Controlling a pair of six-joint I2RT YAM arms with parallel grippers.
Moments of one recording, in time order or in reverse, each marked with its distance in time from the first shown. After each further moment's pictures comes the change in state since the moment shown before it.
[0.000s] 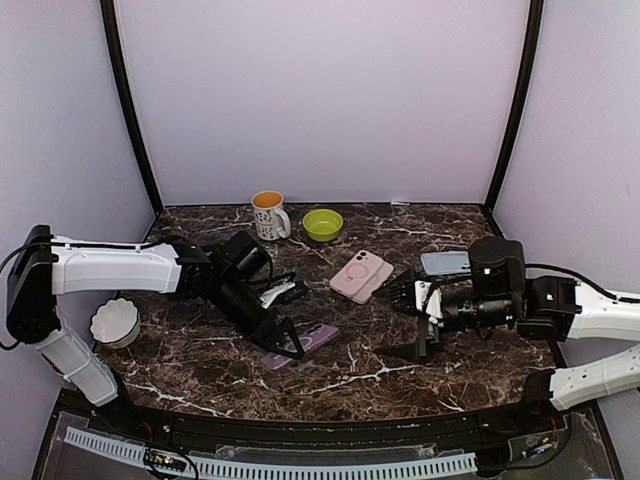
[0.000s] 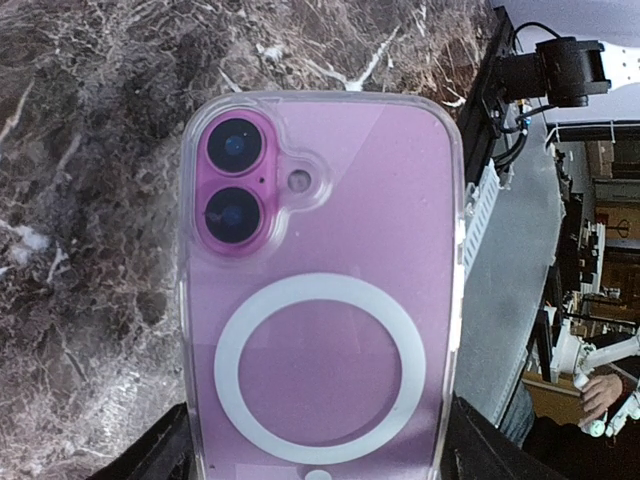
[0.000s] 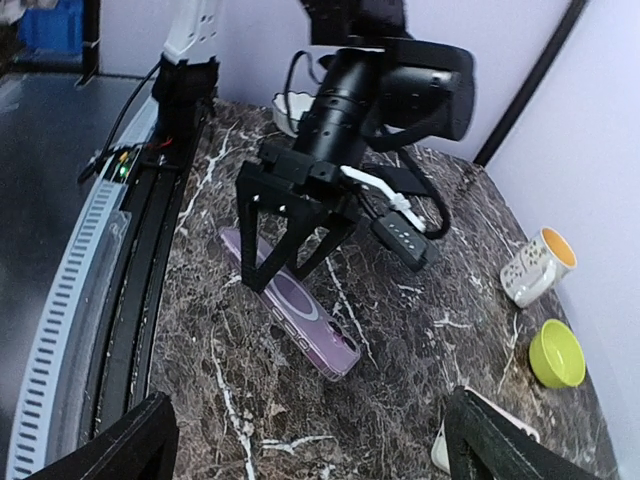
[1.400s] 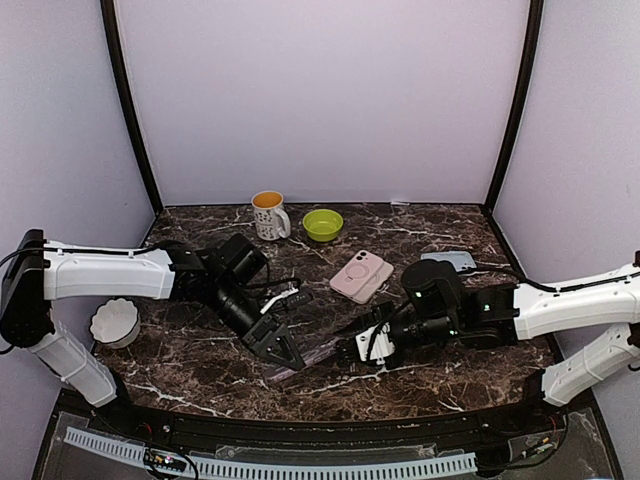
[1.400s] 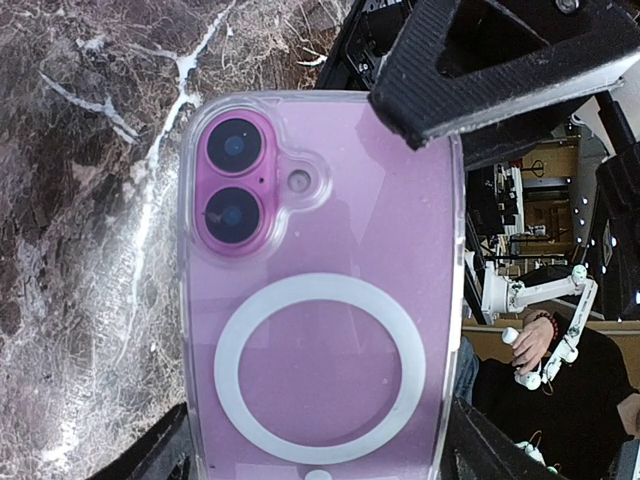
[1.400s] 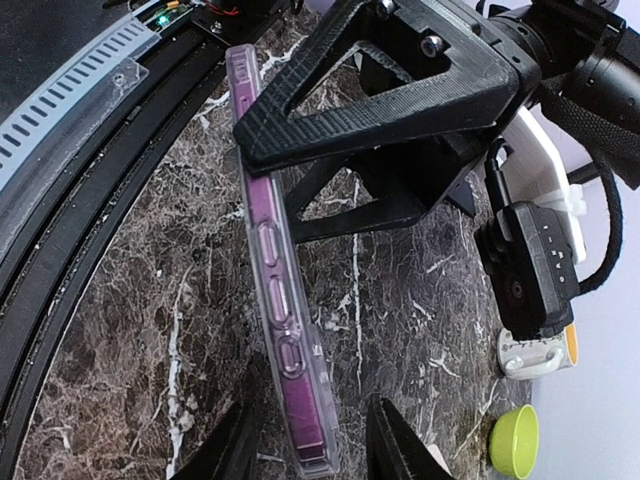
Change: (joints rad) left arm -0.028 -0.046 -0.051 0.063 0.294 0.020; right arm 0.103 0.359 0.044 0.135 0.090 -0.448
